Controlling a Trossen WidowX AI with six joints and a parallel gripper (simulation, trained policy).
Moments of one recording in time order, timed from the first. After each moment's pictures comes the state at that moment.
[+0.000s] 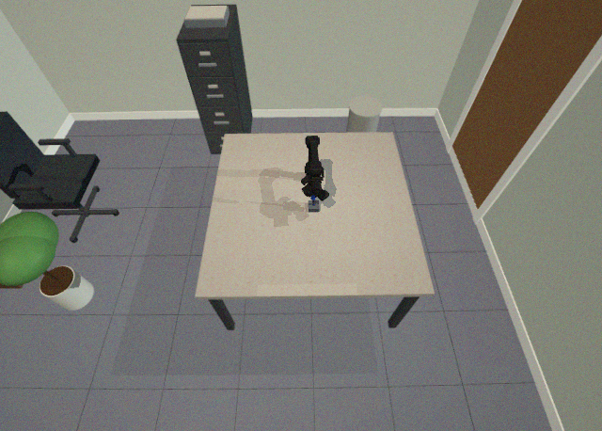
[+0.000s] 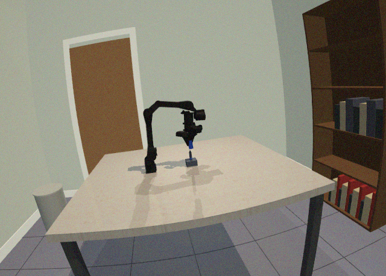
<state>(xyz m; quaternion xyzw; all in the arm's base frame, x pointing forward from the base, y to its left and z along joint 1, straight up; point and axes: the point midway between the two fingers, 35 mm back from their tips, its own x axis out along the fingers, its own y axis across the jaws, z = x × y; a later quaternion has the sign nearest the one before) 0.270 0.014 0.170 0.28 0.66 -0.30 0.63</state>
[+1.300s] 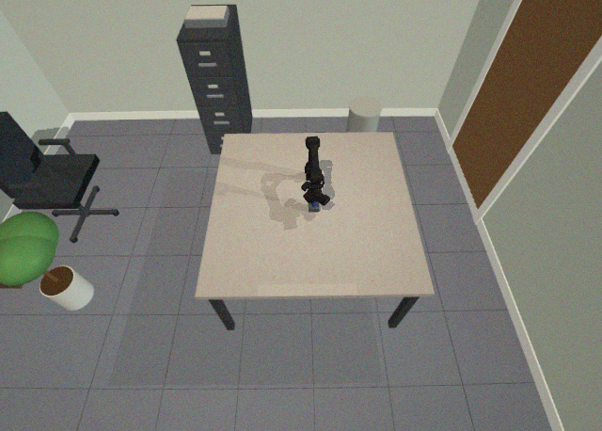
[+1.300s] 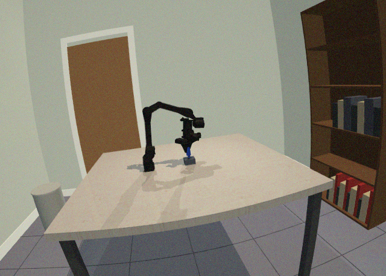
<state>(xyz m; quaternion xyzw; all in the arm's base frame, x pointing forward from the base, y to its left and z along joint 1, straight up) 0.263 0.019 0.111 0.25 0.70 -0.27 0.62</state>
